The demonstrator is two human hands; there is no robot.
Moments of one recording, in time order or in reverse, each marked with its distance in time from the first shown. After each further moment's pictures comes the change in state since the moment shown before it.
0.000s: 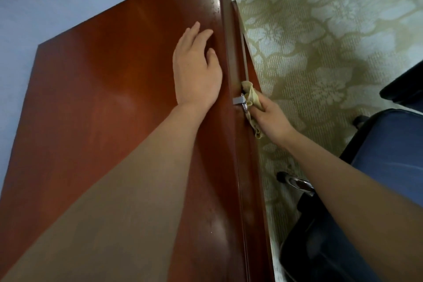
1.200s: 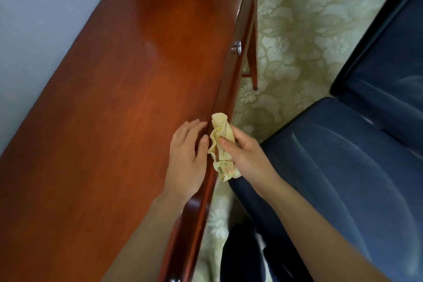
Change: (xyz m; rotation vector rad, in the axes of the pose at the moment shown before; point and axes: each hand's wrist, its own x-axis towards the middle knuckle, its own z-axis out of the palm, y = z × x) left_hand -0.381 0.069 -0.084 -0.179 0.001 -0.268; right_hand -0.343 -0.043 0.000 0.053 -0.343 0.016
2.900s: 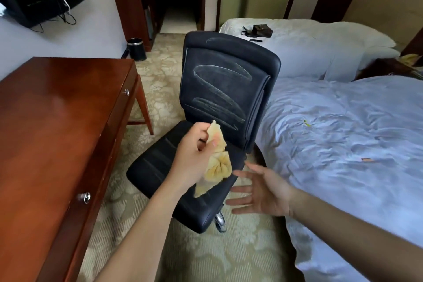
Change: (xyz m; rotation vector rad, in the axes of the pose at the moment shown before) left_hand -0.400 0.313 -0.052 -0.734 -0.340 0.309; right_hand -0.564 -0.047 -0.108 0.428 0.303 0.440
